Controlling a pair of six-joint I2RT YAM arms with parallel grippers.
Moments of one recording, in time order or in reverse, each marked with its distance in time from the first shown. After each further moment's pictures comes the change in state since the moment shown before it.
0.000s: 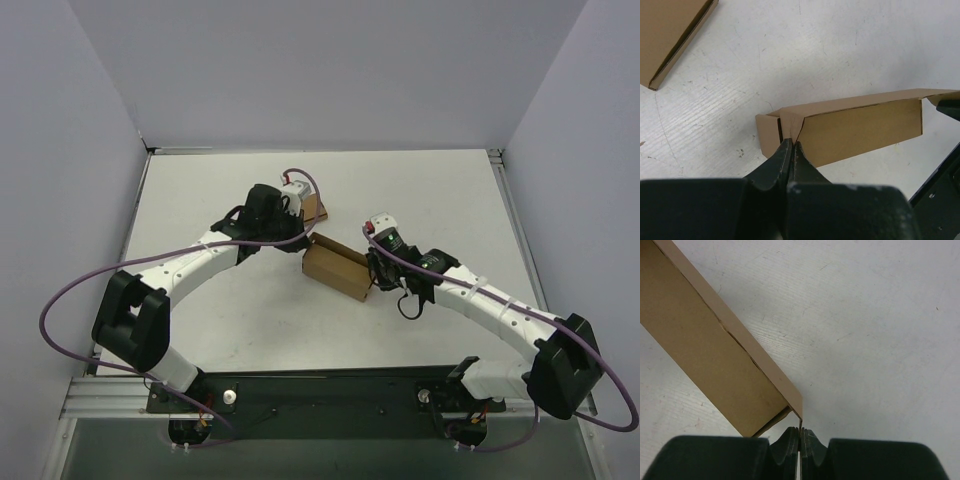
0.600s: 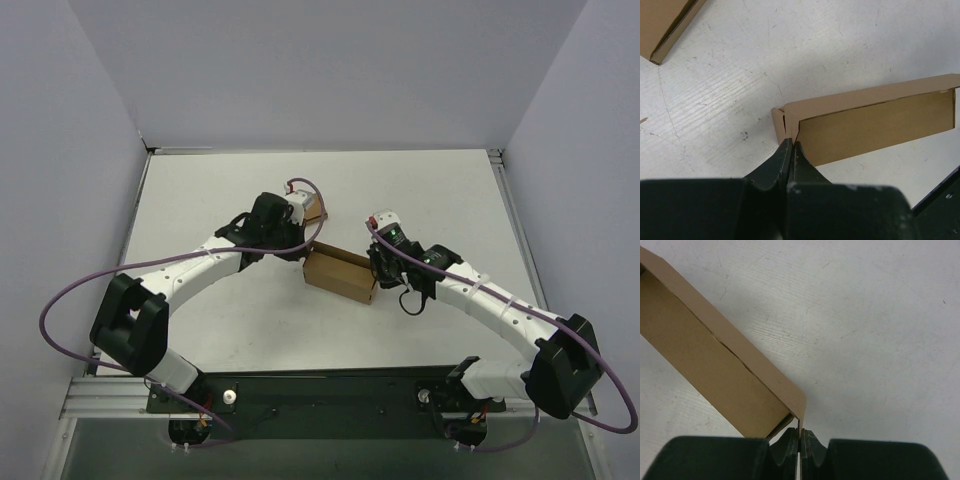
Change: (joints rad) left arm -0.040 -0.020 -0.032 -0.055 -0.104 -0.003; right arm -0.014 0.011 0.029 -0.028 -0.032 0.031
